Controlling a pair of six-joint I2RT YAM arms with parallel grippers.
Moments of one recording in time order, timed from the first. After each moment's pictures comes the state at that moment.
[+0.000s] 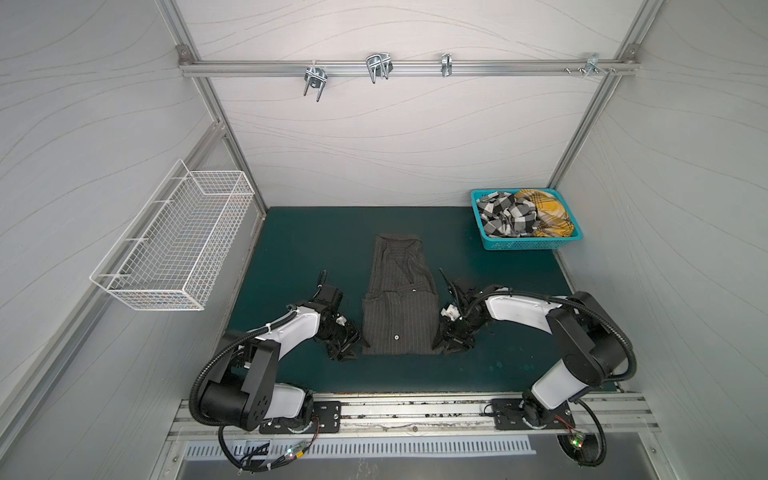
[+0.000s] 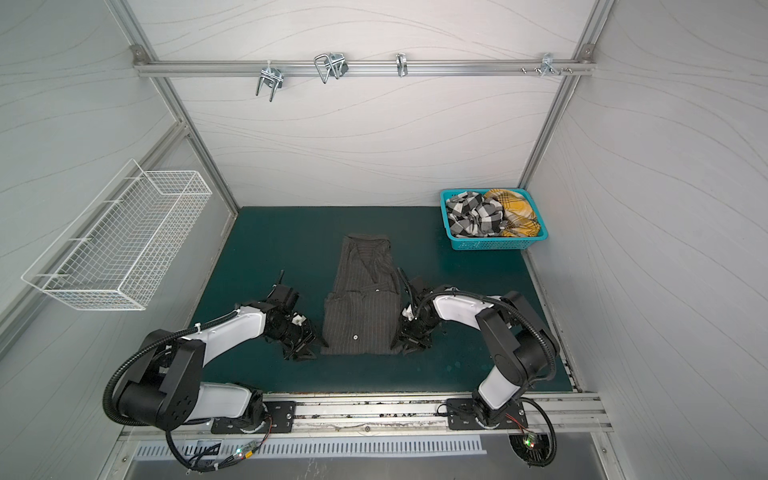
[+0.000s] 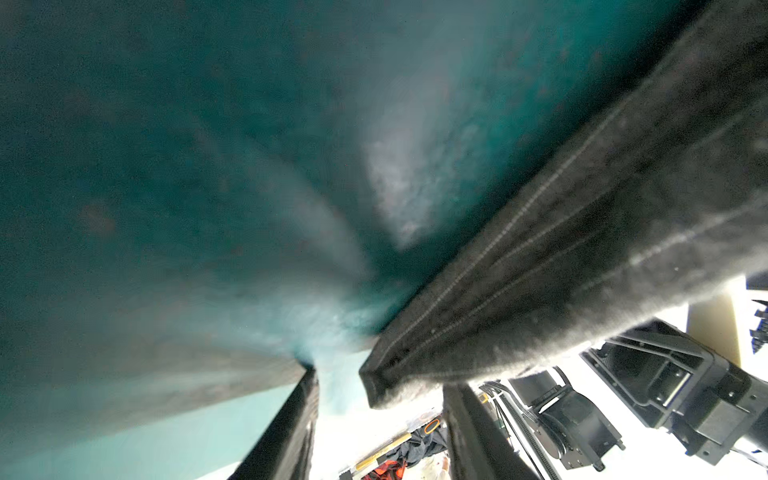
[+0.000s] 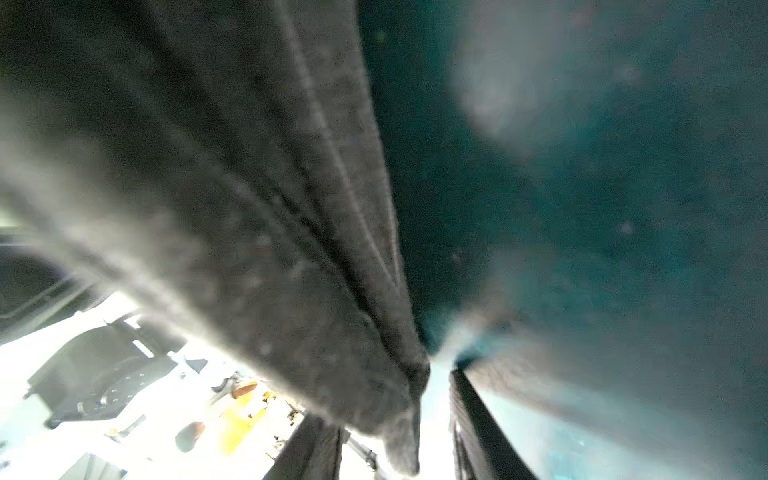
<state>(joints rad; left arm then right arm) -0.26 1.37 0.56 -0.67 0.60 -0.85 0.63 1.61 0.77 -0.63 -0.64 0.69</state>
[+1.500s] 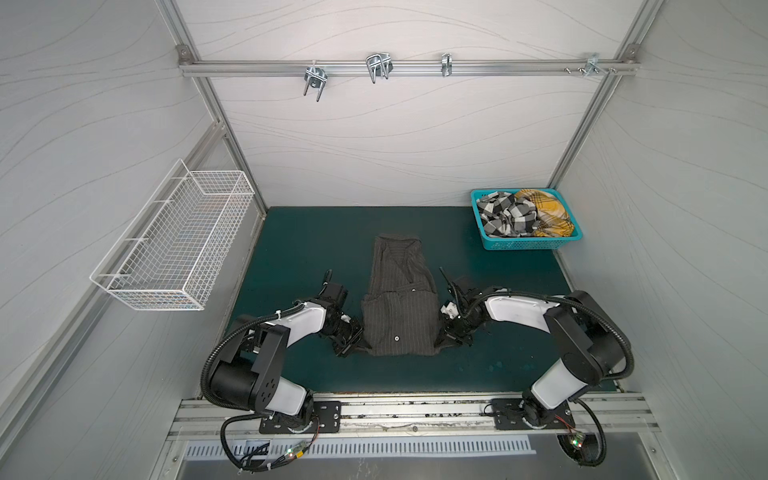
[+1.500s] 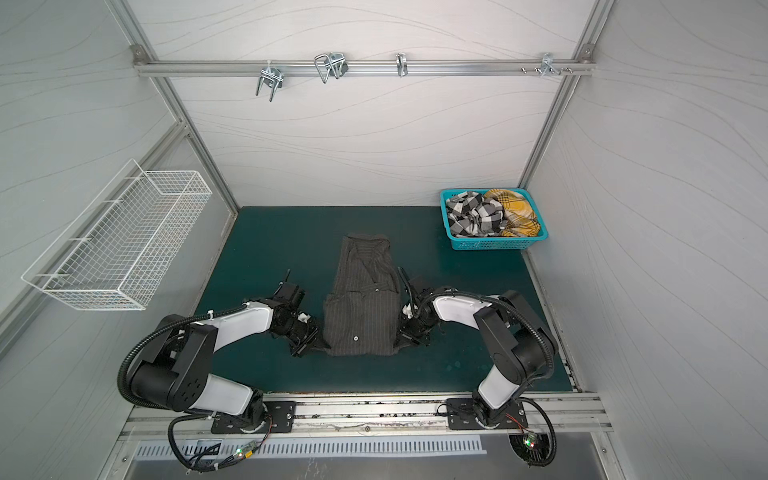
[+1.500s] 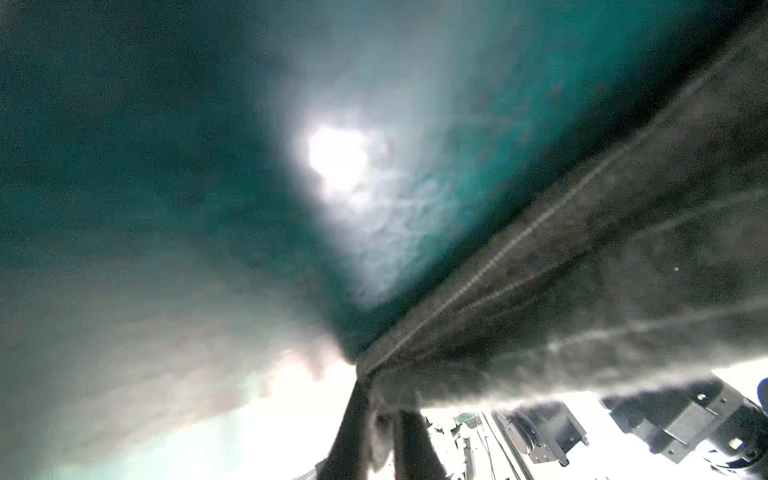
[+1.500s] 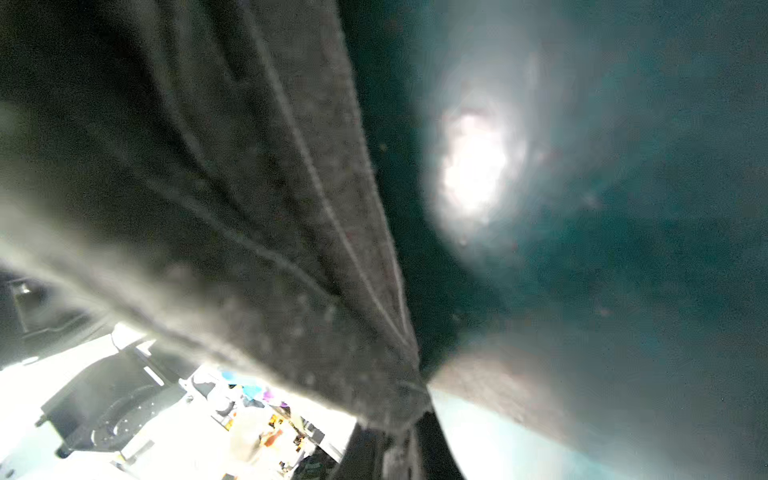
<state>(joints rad) -0.27 1.49 0.59 -0.59 0.65 -0.92 0.63 1.62 0.77 -0.54 -0.61 0.75</state>
